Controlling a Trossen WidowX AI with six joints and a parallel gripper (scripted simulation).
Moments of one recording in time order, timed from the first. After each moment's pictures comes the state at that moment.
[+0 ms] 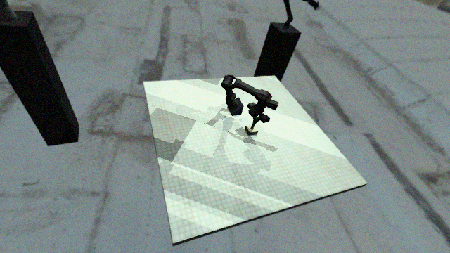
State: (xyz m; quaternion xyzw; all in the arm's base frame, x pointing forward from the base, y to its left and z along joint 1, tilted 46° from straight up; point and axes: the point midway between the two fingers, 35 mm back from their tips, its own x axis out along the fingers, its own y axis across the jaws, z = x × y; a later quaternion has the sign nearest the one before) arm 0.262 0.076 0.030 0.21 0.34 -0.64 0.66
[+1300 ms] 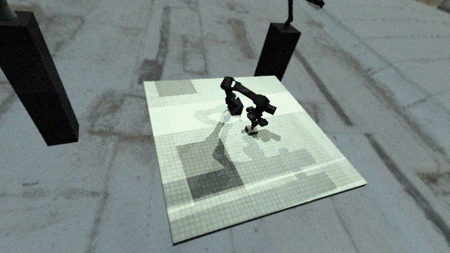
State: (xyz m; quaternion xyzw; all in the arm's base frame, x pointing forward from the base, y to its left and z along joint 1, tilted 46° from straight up) arm 0.260 0.049 0.005 0.21 0.34 -0.64 0.66
